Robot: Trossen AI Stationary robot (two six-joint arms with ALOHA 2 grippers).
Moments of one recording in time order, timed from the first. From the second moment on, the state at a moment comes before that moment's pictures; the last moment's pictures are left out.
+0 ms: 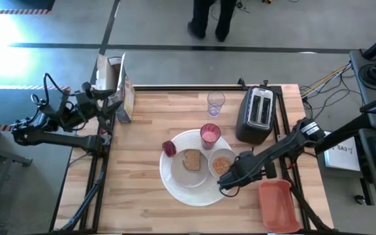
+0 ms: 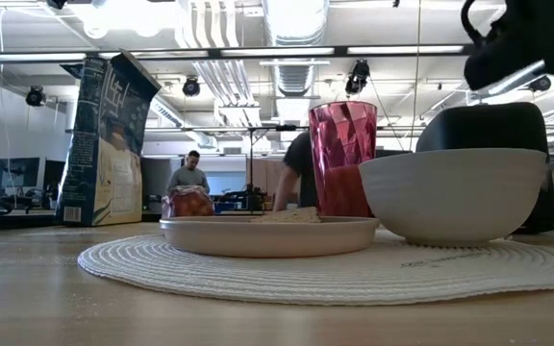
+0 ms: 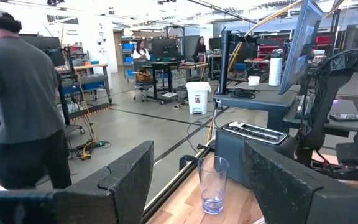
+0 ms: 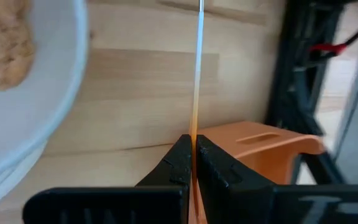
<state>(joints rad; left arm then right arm) -0.03 0.41 0.85 -0.37 -0.56 0.06 0.47 1.79 1.38 -1.52 -0.18 1.94</state>
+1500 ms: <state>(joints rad) -0.03 0.41 0.87 -0.38 -0.56 0.07 0.48 1.89 1.40 -1.28 -0.08 1.71</state>
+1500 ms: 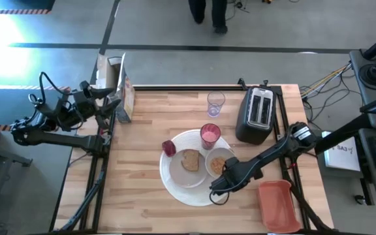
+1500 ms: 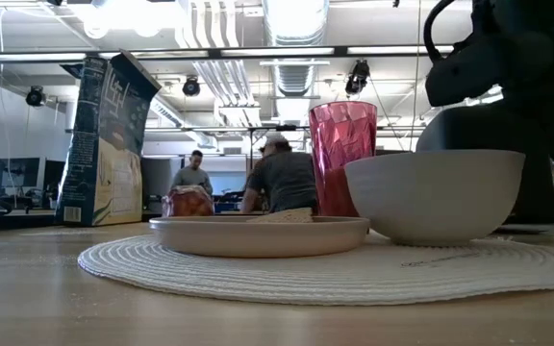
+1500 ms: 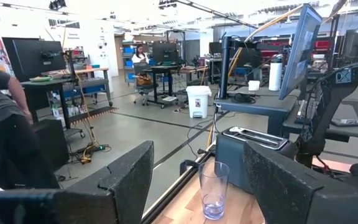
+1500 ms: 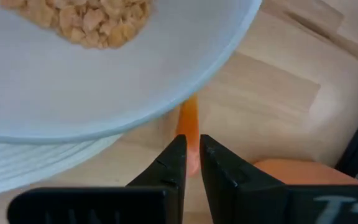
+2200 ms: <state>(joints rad) -0.03 0.41 1.02 -0.62 -0.24 -0.05 0.48 1.52 1.40 -1.29 0.07 1.34</state>
